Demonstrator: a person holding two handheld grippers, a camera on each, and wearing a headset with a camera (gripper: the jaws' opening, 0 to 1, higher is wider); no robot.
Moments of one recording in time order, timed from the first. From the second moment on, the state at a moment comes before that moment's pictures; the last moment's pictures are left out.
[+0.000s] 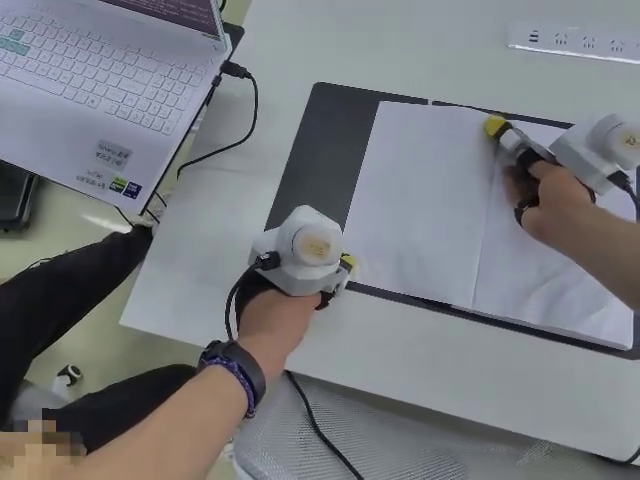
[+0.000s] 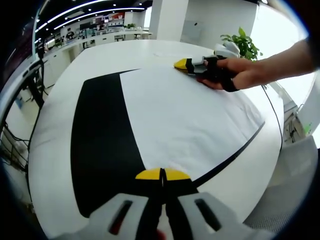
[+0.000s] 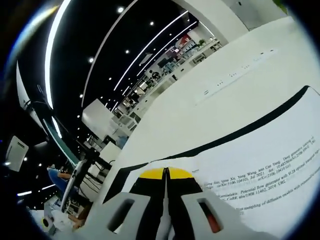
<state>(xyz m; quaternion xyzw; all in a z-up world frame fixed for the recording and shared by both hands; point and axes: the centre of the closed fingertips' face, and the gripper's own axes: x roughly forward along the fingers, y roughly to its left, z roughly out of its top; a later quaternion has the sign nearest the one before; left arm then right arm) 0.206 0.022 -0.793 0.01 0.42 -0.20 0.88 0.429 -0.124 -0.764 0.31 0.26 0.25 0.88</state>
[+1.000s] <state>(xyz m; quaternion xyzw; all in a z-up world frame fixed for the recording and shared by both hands) 0.205 0.021 -0.792 0.02 0.41 -0.21 0.89 0.314 -0.120 -0.759 0.33 0.26 0.33 0.84</state>
